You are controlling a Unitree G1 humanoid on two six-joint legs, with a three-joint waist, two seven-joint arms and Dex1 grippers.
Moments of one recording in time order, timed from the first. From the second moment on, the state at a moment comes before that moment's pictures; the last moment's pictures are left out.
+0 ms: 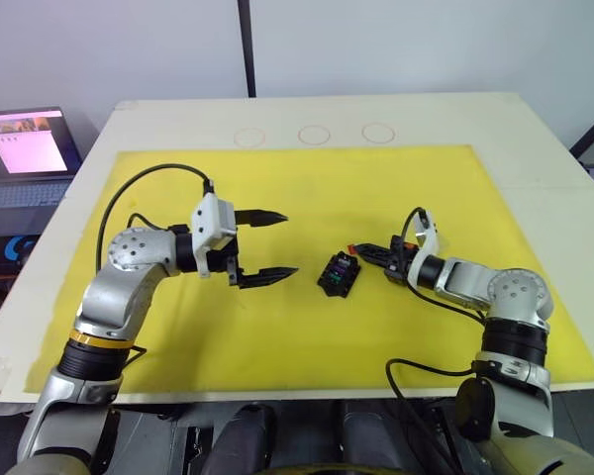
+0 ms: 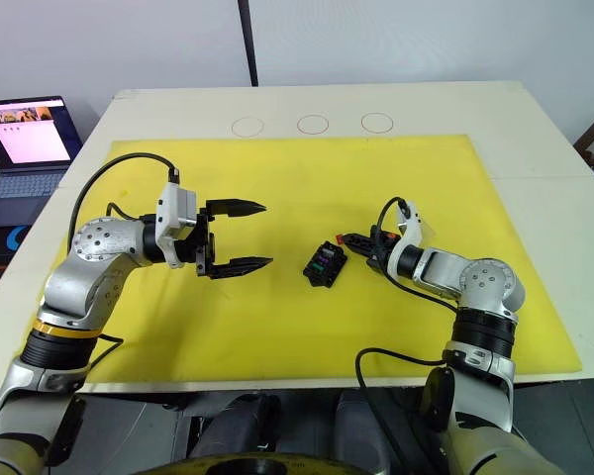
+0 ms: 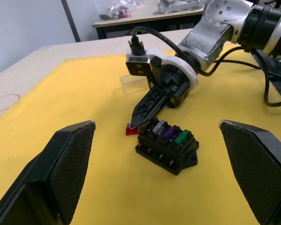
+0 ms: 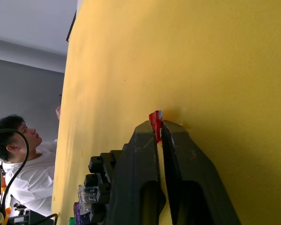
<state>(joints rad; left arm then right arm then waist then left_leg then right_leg) -0.45 0.56 -0.09 -0.13 -0.43 0.22 -1.14 -0.55 -0.29 -0.49 0.22 0.90 1.38 0.27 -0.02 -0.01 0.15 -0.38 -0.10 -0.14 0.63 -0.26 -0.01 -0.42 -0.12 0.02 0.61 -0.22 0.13</state>
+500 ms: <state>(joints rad) -0.45 0.56 -0.09 -0.13 -0.43 0.23 -1.15 -0.50 -0.22 -0.65 0.08 1.01 1.42 0.13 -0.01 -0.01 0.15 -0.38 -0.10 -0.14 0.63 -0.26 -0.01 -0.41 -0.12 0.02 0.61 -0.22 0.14</state>
